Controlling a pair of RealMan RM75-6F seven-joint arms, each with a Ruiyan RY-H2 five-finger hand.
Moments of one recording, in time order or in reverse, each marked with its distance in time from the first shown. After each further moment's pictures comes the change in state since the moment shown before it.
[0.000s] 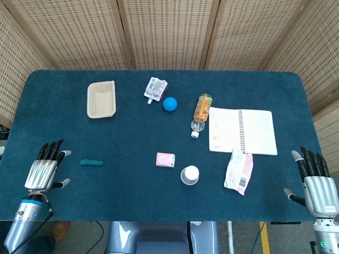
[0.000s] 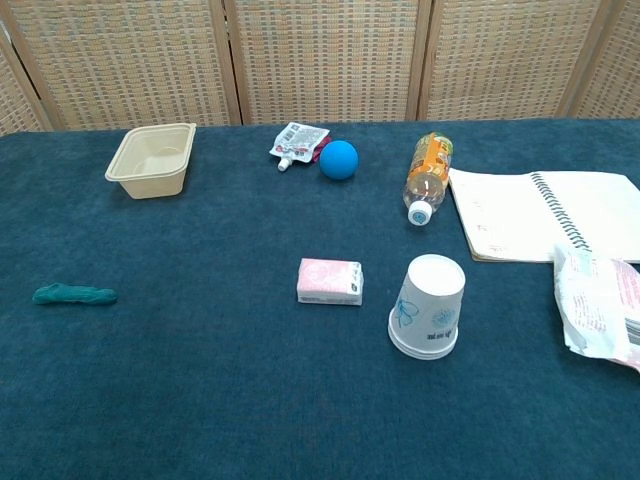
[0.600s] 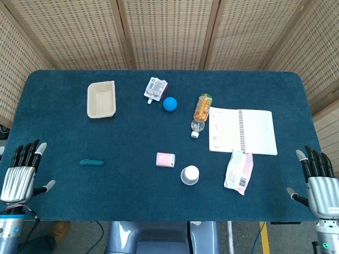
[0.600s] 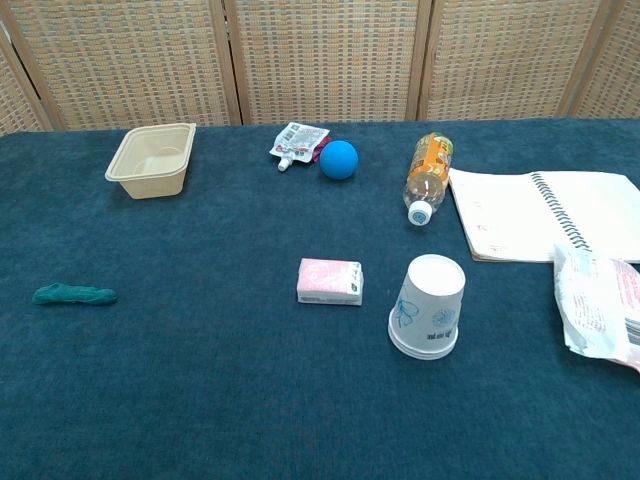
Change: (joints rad) left arm 0.114 0.096 0.052 -0.135 0.109 0.267 -0.026; right arm -0.011 0.003 0.001 0.002 -0.007 0.028 0.003
